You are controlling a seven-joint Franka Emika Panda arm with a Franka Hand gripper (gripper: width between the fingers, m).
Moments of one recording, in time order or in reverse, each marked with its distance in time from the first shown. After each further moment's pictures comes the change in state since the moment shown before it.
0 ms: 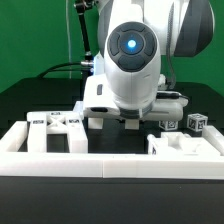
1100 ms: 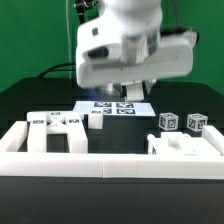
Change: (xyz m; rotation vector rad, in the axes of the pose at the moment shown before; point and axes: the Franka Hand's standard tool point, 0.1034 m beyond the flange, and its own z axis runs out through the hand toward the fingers) arm -0.018 -0.004 -0.126 -0.007 0.334 -0.201
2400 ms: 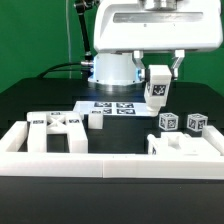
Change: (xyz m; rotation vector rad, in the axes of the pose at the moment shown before) arm 0.051 -0.024 -0.066 -0.155 0.883 -0.041
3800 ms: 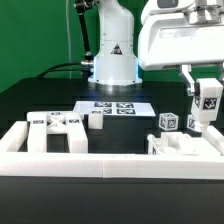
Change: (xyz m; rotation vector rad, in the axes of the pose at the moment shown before) arm 0.028 -0.079 0.029 0.060 0.072 -0.004
